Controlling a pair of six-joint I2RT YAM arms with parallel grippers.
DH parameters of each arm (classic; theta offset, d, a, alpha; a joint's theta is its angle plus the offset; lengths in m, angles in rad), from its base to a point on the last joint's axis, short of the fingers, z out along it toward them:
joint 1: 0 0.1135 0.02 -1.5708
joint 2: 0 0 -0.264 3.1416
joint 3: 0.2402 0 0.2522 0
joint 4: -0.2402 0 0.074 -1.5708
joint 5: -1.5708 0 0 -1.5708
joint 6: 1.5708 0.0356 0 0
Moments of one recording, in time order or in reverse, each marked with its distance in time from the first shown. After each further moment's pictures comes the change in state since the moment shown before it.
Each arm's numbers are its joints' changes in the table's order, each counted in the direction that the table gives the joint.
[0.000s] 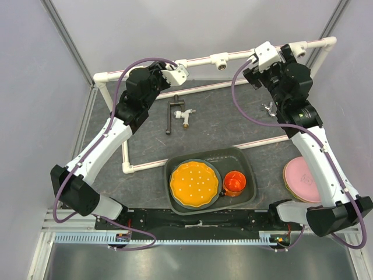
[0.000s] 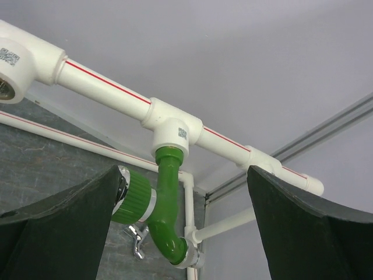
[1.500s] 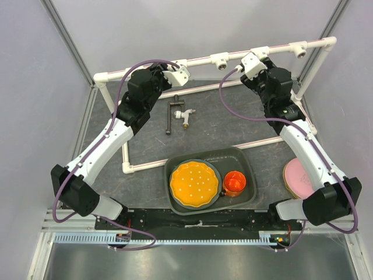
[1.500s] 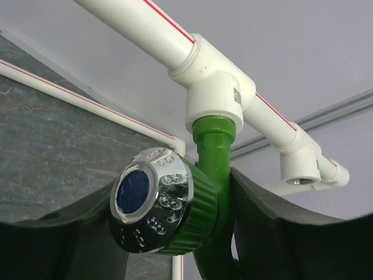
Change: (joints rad) left arm -0.021 -0.001 -0.010 0.018 0.038 0.014; right arm -0.001 0.098 -0.121 0.069 -0.084 -0.133
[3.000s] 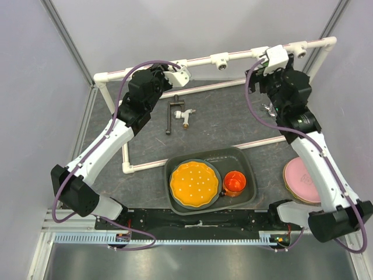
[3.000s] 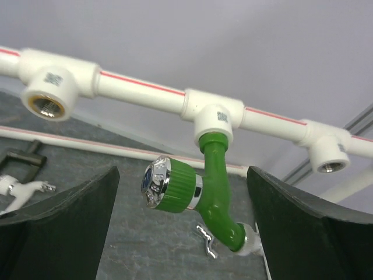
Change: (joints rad) left arm -0.012 -0.005 -0.005 0.002 0.018 0.005; right arm -0.005 -0.113 0.016 -0.016 0.128 0.433
